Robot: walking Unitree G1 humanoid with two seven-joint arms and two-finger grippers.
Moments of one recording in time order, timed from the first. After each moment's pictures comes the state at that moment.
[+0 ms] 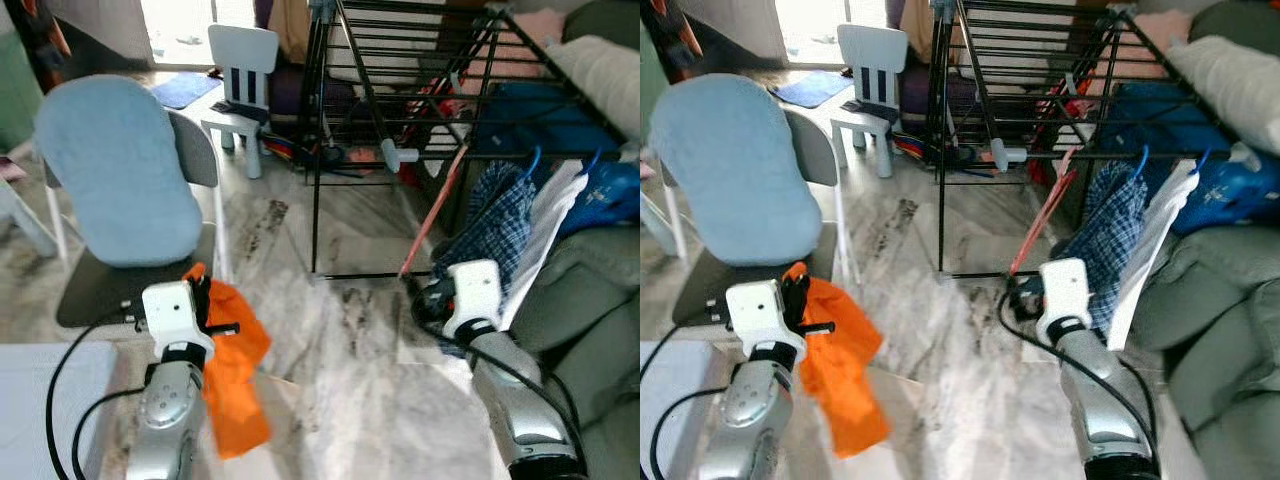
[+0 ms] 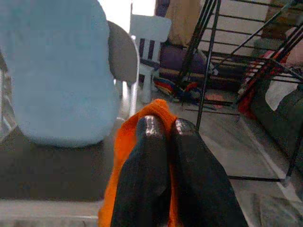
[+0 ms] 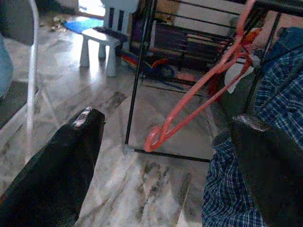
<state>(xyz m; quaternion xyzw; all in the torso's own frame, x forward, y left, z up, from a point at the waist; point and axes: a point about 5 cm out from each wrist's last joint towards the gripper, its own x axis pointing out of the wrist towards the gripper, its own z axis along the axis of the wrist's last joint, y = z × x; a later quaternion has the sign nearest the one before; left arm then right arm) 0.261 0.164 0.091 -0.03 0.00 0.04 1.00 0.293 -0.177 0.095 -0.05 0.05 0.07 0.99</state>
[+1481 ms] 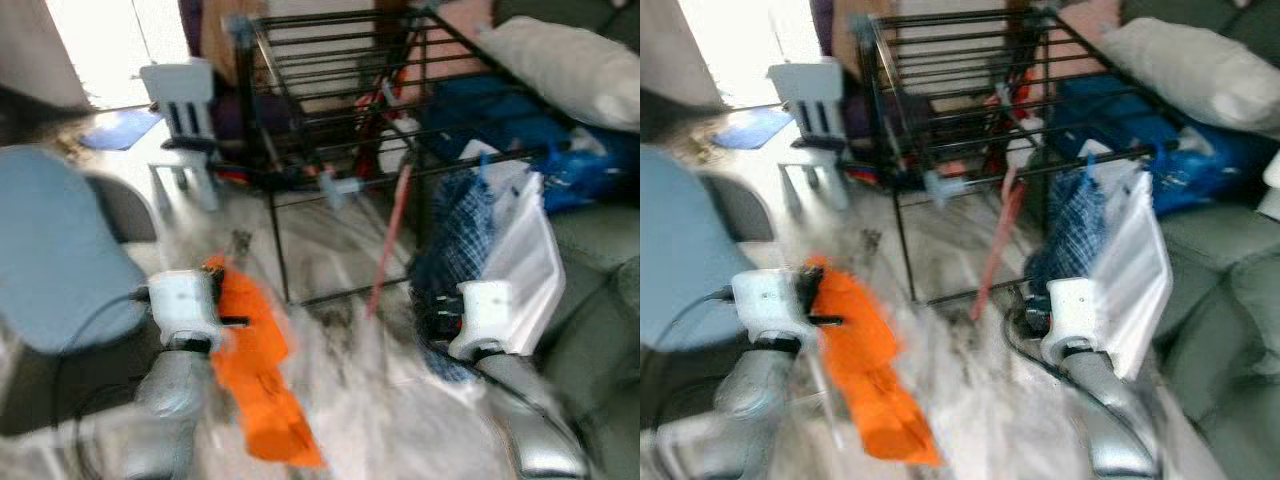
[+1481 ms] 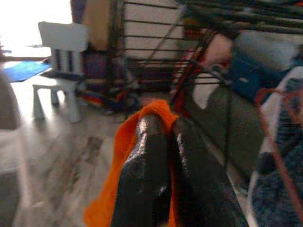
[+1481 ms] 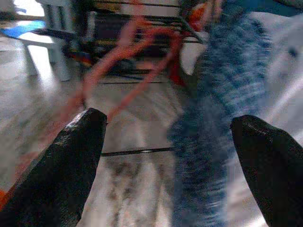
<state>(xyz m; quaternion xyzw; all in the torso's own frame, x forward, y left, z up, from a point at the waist) 0.265 0.139 0.100 -0.07 0.01 -0.05 1.00 0.268 -0.190 0.086 -0.05 0.08 0.03 0.99</state>
